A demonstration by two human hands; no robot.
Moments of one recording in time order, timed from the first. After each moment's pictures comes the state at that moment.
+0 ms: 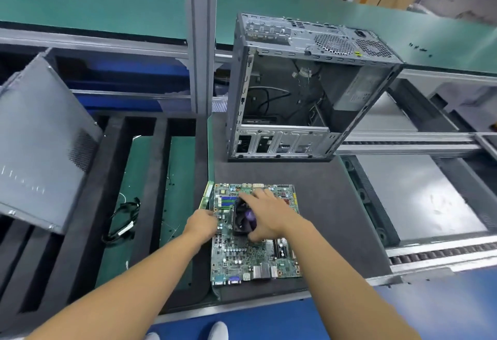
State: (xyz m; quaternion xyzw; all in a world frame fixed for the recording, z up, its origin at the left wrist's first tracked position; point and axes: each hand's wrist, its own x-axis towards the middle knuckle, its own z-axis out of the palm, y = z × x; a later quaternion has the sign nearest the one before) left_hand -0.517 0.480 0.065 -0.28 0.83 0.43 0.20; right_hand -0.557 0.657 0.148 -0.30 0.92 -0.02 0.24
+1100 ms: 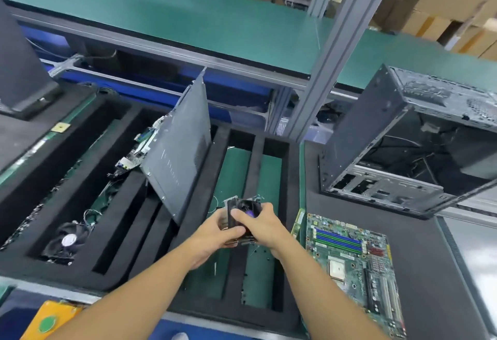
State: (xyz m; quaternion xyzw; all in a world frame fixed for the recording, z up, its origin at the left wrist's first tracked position) left_hand -0.431 0.269 0.072 -0.18 0.57 0.80 0.10; right_hand -0.507 0.406 0.142 0.00 0.83 -0.43 0.35
